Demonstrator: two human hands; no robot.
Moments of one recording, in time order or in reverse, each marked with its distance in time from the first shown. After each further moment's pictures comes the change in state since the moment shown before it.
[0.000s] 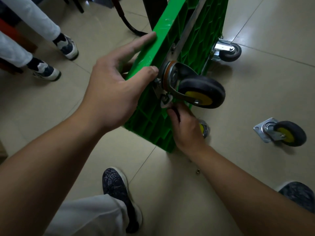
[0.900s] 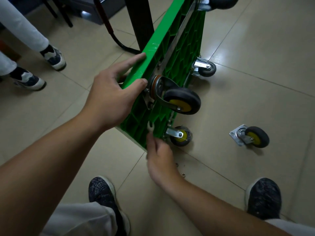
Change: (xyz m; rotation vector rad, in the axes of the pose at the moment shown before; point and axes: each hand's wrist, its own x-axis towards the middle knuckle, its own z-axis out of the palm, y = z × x) left_hand -0.004 0.009 0.001 0.031 0.019 -0.021; right_hand -0.061 -0.081 0.003 0.334 -0.152 0.621
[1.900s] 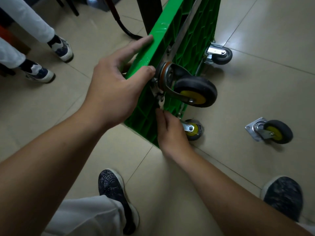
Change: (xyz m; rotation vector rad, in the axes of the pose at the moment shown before) left_hand 0.002 -0.005 0.003 -0.009 0.011 0.008; right_hand 0.057 -0.003 -0.005 -0.112 0.040 -0.209
